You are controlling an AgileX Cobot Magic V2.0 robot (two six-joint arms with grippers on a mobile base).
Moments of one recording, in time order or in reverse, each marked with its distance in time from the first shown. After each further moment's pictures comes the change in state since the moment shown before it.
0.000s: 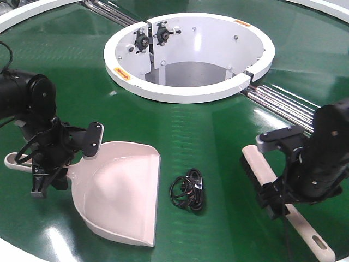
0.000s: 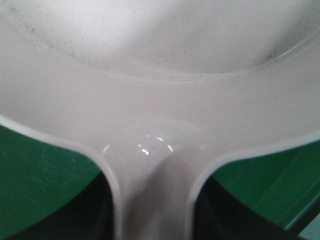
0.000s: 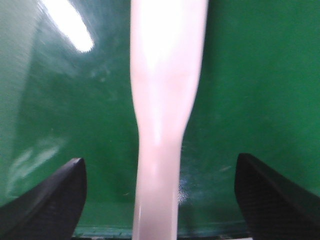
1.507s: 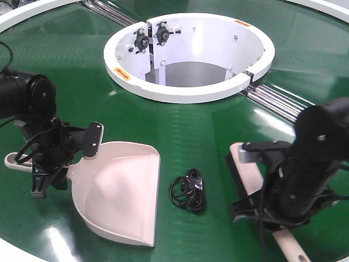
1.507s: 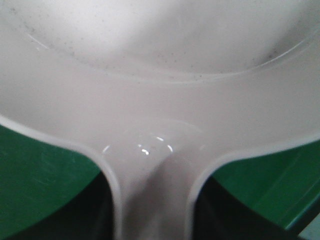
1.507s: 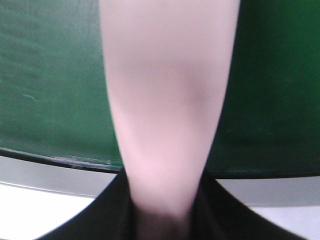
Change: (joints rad) left arm 0.000 0.000 0.000 0.000 0.000 0.000; right arm 0.169 -0.054 -0.017 0.153 0.151 0.233
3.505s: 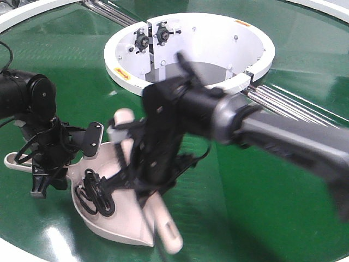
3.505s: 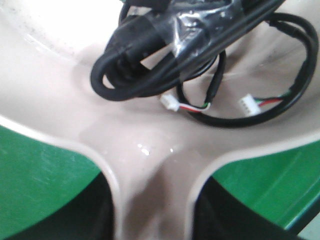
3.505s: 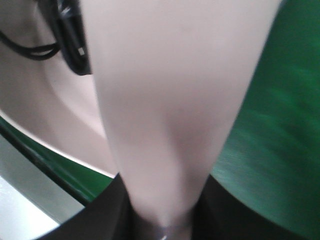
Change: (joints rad) left arm 0.000 0.000 0.000 0.001 0.000 0.000; right arm 0.300 0.486 -0.675 0.084 0.027 -0.023
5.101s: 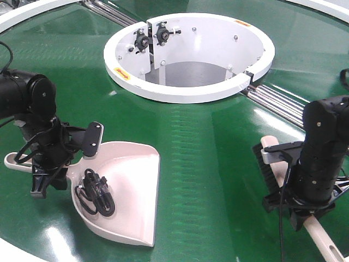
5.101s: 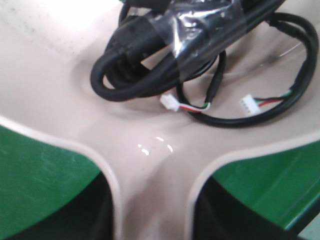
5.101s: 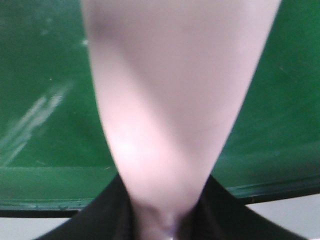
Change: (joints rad) left arm 0.000 0.000 0.000 0.000 0.000 0.000; right arm -0.546 -0.280 0.627 -0.206 -0.011 -0.216
